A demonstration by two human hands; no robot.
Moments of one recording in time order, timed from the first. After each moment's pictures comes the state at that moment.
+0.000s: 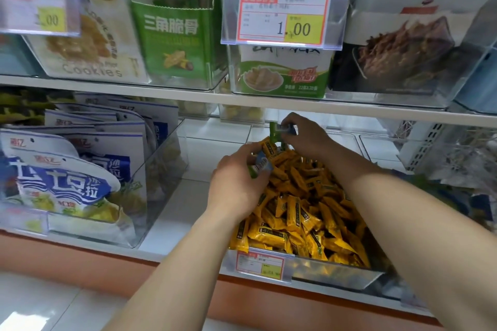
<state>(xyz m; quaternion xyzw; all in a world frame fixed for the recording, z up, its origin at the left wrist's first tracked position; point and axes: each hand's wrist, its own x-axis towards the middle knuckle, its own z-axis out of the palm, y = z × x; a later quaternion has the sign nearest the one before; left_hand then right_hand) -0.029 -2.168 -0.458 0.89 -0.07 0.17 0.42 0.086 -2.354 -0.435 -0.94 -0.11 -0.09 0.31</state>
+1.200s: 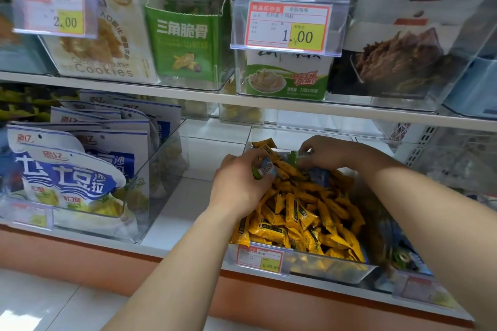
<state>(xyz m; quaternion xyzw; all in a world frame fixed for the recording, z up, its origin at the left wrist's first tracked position) -0.031 -2.167 -0.458 0.91 -0.10 0.15 0.39 0.062 -2.390 -0.417 -0.97 -0.13 0.11 0.15</state>
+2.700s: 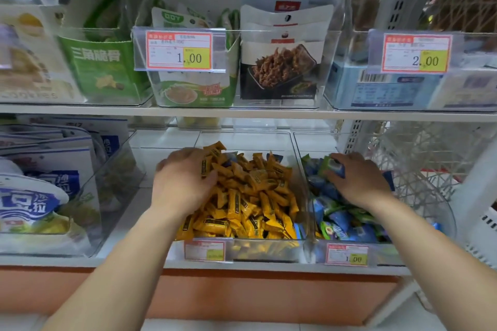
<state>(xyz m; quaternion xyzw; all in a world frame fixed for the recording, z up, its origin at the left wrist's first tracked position) -0.052 -2.180 -0.425 0.96 -0.09 0.18 0.19 -0.077 -2.523 -0.440 -0.98 0.12 -0.05 0.12</state>
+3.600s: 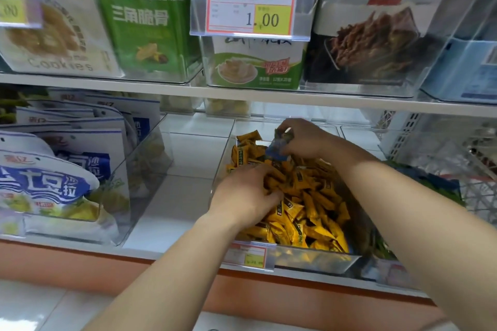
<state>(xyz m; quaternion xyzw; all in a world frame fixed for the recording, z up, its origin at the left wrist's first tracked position) -0.038 -2.196 -0.469 0.95 -0.18 0.05 0.26 0.056 -2.378 -0.420 -0.96 -0.08 0.04 0.27</state>
